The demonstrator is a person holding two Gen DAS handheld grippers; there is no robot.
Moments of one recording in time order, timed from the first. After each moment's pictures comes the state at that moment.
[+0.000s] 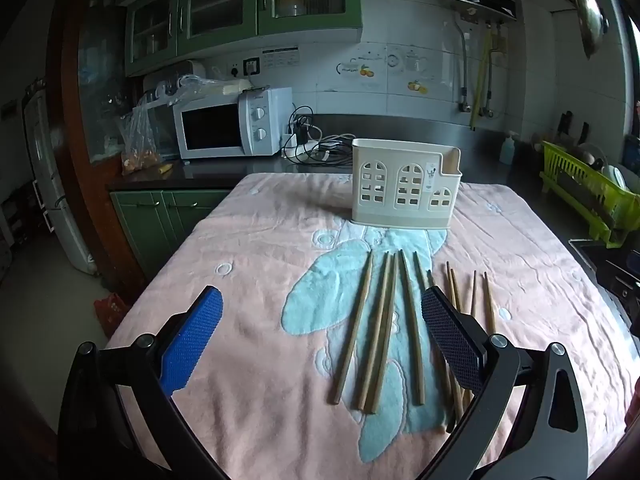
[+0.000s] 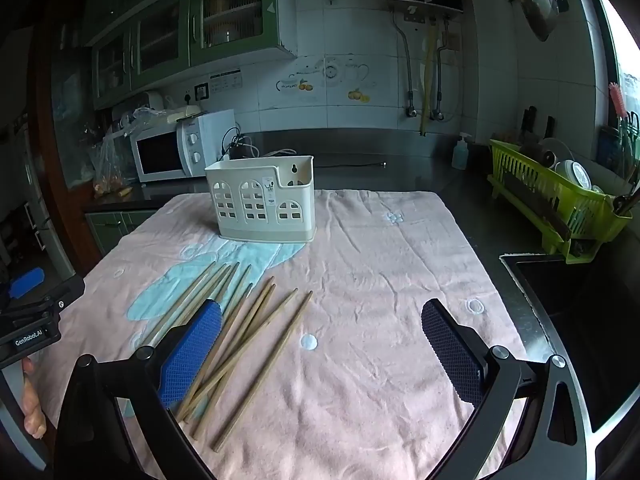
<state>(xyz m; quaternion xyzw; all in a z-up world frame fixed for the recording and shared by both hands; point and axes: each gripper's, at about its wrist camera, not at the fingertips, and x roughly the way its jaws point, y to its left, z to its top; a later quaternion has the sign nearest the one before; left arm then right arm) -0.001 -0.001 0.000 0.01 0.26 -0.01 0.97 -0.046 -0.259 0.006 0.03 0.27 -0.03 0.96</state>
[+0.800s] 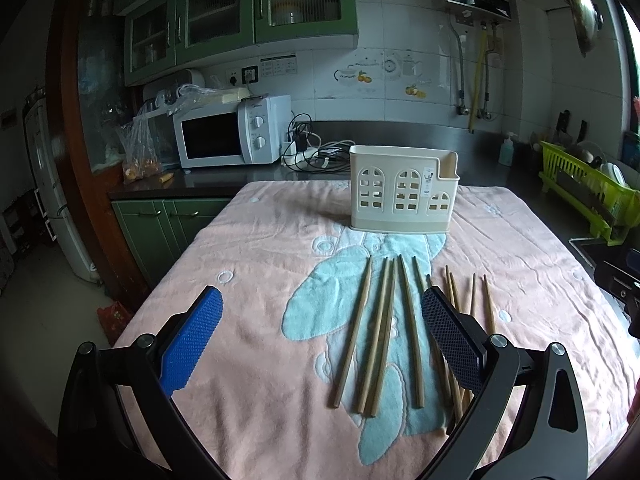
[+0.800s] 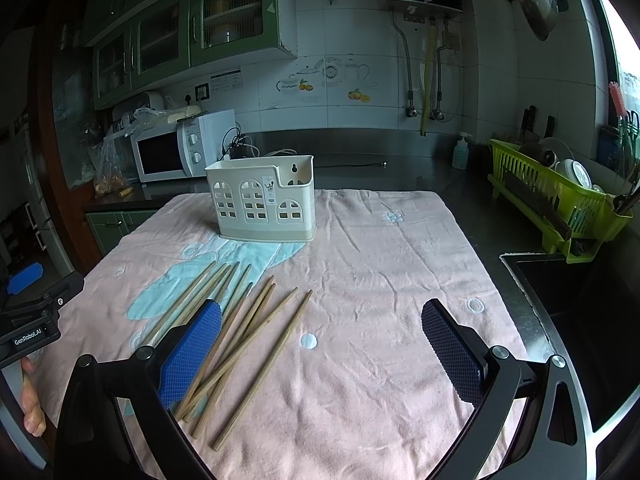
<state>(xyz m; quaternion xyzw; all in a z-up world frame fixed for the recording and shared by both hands) -0.006 -0.006 0.004 0.02 0.25 -0.01 0.97 -0.048 -0.258 0.008 0.03 0.26 -0.03 0.96</state>
